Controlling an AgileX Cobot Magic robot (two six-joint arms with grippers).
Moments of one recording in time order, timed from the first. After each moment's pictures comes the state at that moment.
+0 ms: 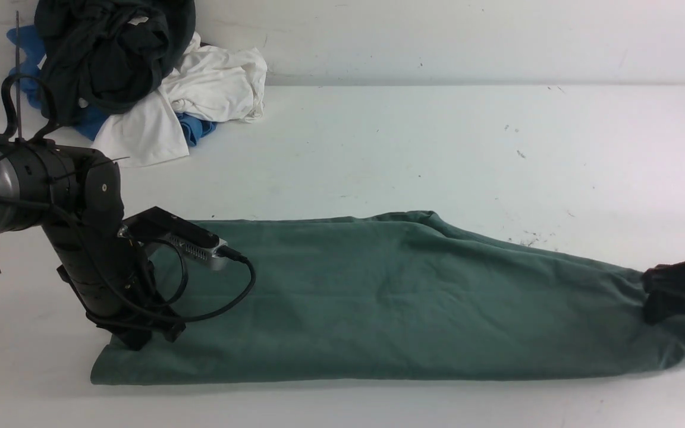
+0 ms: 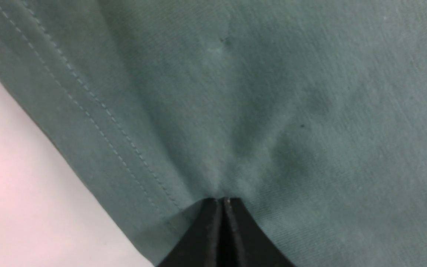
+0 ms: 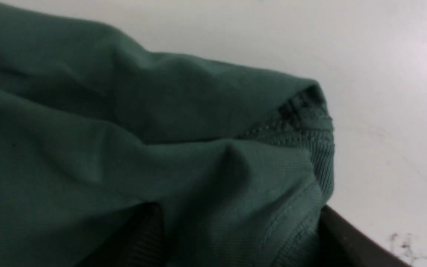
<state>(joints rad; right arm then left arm) -0.15 1.85 -1.06 0.14 0.75 -0.22 -0.14 1.85 -1.09 -0.04 0.84 0.35</state>
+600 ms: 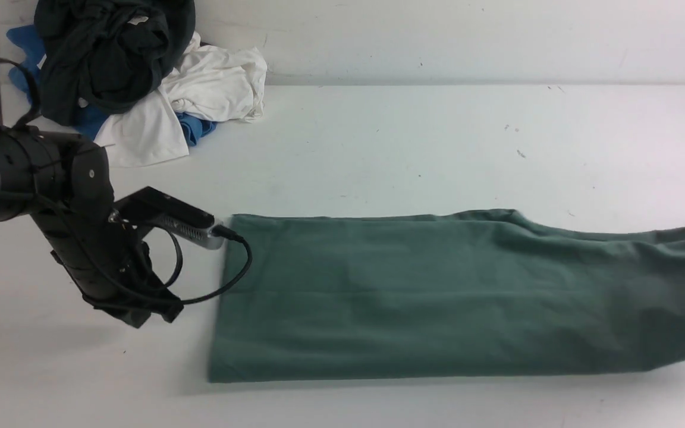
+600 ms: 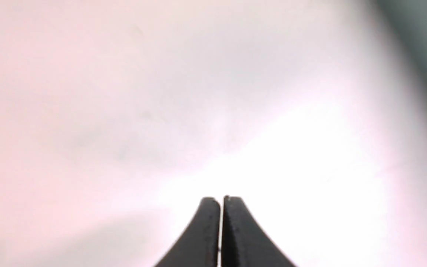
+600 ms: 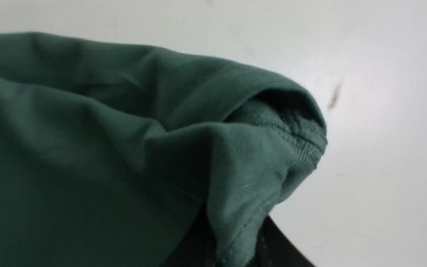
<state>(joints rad) -0.18 1.57 -1.15 -0.33 0.90 0.09 -0.14 1.76 -1.12 -0.06 0.83 0.35</state>
